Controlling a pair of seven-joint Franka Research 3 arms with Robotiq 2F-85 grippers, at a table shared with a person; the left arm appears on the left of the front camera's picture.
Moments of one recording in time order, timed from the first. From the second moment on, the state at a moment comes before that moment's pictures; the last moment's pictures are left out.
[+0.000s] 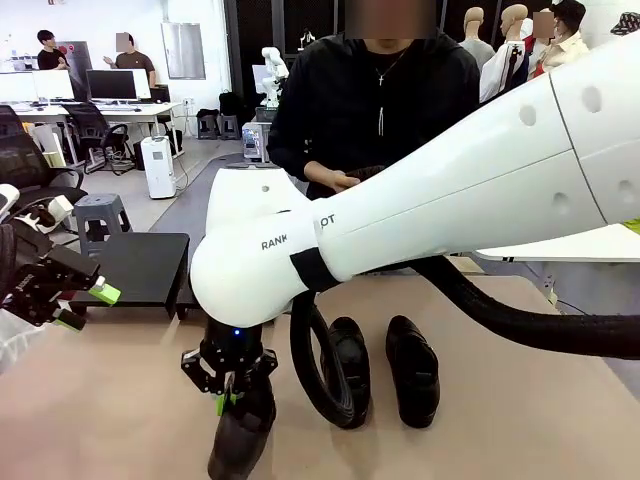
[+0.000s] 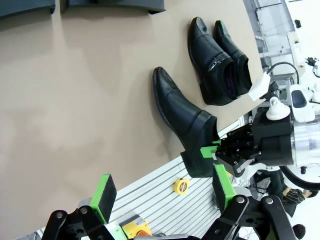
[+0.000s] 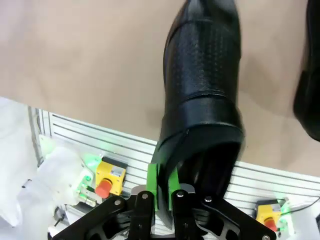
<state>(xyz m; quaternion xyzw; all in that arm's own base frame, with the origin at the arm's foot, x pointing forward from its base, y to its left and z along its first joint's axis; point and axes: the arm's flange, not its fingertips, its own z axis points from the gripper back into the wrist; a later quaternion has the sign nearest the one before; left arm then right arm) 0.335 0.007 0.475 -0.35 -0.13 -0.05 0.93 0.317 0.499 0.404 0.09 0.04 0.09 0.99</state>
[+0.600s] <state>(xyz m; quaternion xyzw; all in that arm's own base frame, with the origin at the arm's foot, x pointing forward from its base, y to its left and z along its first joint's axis) 0.335 0.007 0.475 -0.35 -0.13 -0.05 0.93 0.316 0.494 0.426 0.11 0.03 0.08 0.99</state>
